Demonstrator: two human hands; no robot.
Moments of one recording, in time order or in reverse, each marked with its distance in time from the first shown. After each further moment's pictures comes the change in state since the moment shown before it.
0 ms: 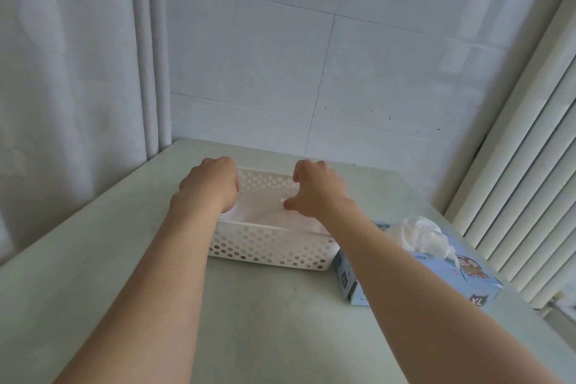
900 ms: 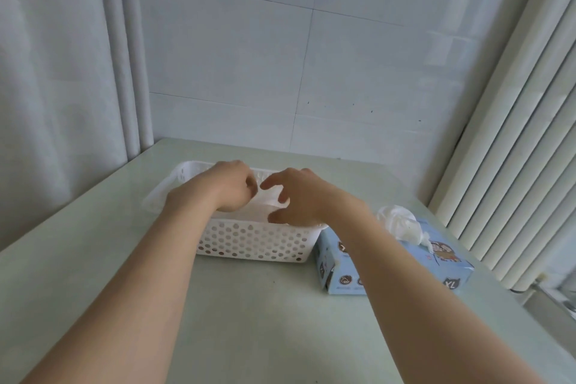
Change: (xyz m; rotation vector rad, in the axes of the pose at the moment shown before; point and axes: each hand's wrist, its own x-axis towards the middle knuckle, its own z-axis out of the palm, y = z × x) left_hand 0.000 0.041 0.007 -0.017 -0.215 0.320; right_hand -0.041 0.023 -0.025 0.151 -0.213 -0.230
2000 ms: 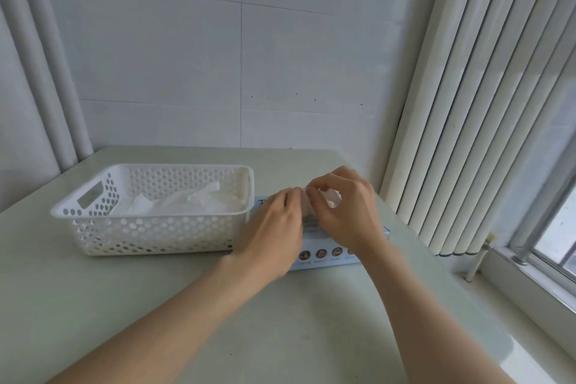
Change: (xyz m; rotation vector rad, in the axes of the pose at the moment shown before) left_hand -0.041 0.149 0.133 0.004 0.397 0.499; right_hand -0.115 0.145 0.032 0.213 0.942 -0.004
